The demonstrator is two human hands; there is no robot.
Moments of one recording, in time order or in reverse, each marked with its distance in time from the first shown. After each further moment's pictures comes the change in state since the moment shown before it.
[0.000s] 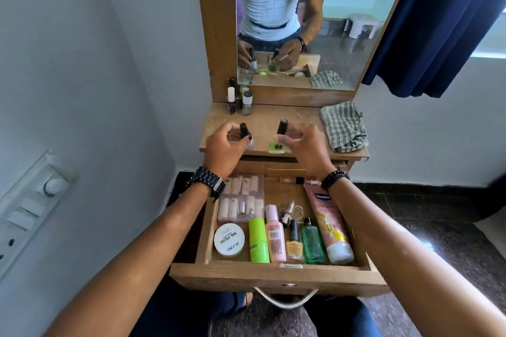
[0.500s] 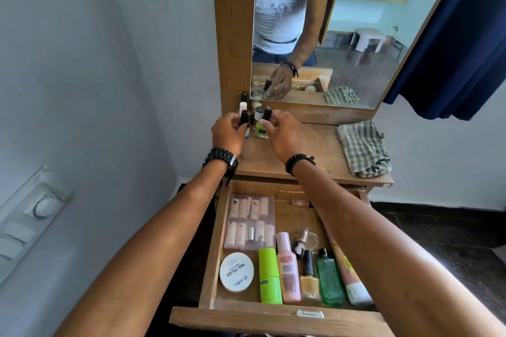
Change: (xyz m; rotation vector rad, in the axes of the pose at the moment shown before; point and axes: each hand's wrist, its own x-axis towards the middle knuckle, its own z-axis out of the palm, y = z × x) left_hand 0.094 -0.024 0.018 0.047 0.108 -0.127; right_hand 0.092 -0.018 0.073 -0.194 0.099 -0.015
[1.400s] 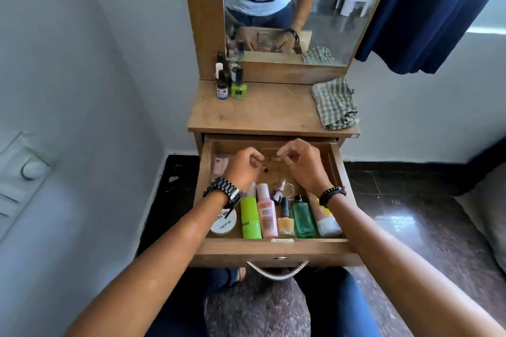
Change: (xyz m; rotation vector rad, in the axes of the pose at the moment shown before) left_hand -0.147 -0.024 0.027 -0.008 -0.549 -0.016; right_hand -0.145 0.092 -0.059 0.039 -0.081 -0.021
